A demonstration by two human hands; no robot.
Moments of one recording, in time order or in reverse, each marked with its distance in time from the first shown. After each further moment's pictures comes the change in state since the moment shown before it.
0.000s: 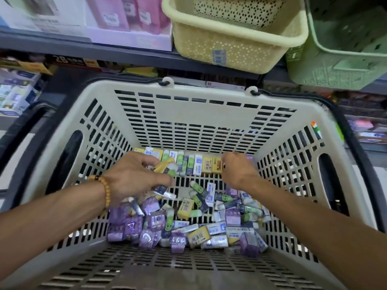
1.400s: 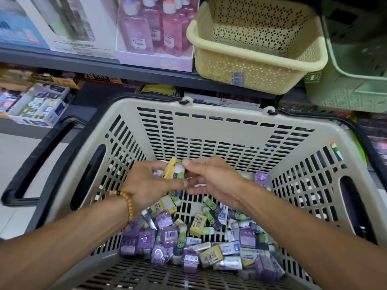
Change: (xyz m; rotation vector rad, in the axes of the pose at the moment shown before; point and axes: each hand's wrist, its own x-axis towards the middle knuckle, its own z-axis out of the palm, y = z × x) left_hand 0.005 -0.001 0.003 -0.171 0.267 0.048; right_hand -0.030 -0.086 -0.033 1.247 -0.521 -0.217
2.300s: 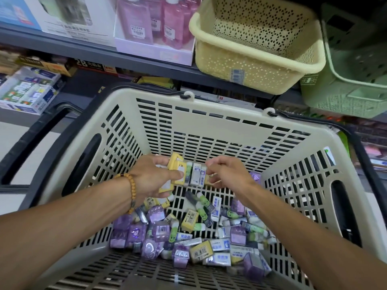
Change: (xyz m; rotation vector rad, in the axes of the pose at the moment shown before) left_hand 0.016 0.001 0.014 -0.192 -0.117 -0.133; right_hand -0.003 0.019 -0.042 -0.246 0.432 0.032
